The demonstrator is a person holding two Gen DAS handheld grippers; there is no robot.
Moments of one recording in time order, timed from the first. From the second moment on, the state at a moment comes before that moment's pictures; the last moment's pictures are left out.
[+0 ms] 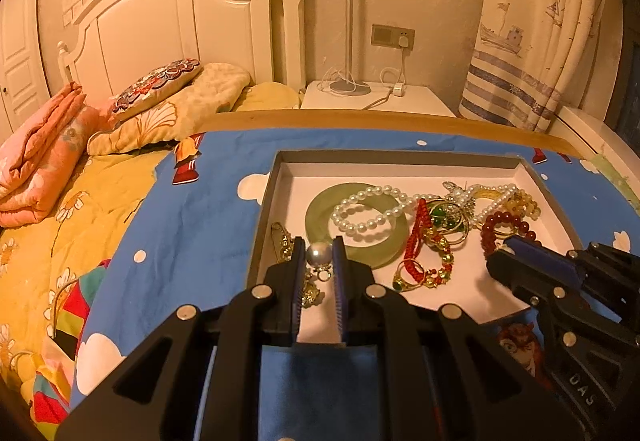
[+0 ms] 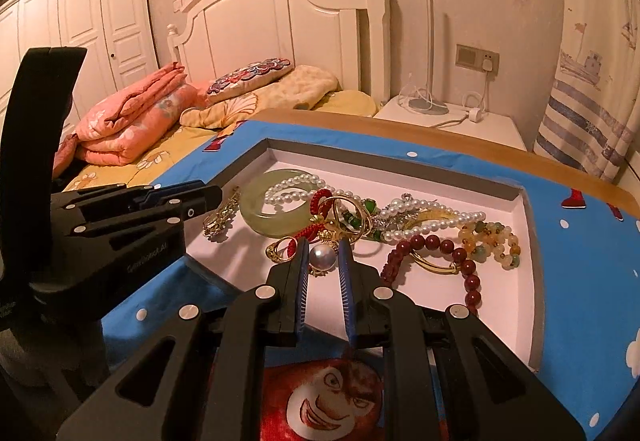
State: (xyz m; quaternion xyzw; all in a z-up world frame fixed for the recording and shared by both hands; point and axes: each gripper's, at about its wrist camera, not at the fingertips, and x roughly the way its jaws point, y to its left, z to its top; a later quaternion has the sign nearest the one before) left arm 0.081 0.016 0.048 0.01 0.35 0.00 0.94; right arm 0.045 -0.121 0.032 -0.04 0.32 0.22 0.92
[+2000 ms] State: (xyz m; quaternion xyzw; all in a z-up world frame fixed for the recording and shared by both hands) left arm -0.001 -0.002 0.058 0.03 0.26 0.04 0.96; right arm 0.003 -0.175 0.032 0.02 0.29 0.02 0.96
